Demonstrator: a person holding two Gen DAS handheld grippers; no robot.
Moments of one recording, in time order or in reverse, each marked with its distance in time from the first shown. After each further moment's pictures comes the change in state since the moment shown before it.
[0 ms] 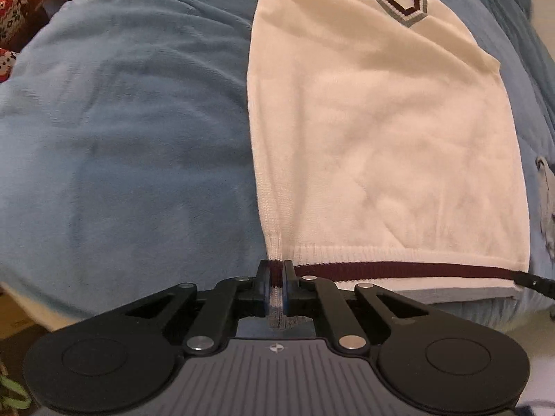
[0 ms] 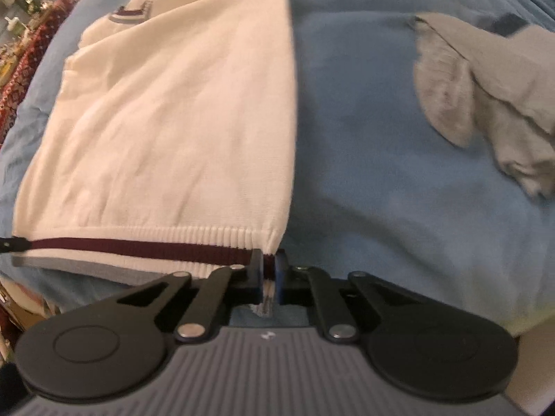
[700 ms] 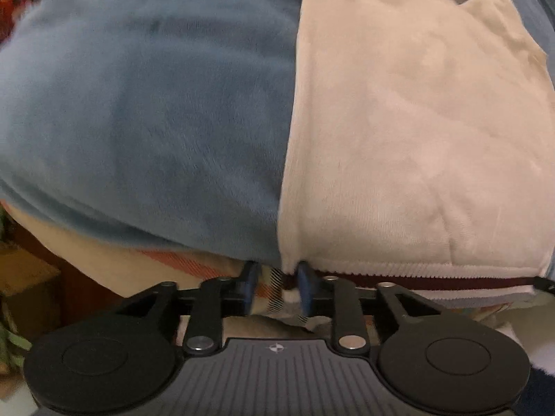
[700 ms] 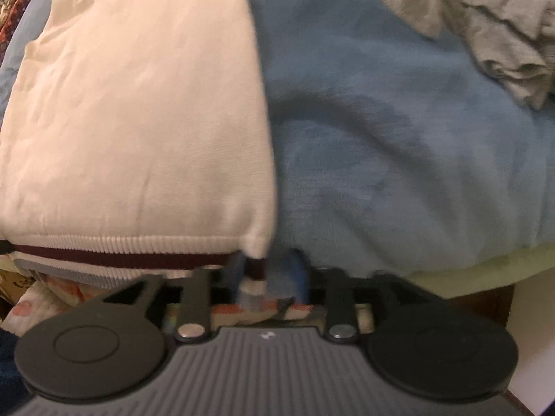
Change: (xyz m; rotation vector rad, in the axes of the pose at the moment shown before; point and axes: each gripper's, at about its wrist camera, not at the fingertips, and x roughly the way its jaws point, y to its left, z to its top) left arm 0.035 0.010 -0.025 -0.032 0.126 0.089; right arm 0.017 -0.019 -0.048 0.031 0.126 -0.037
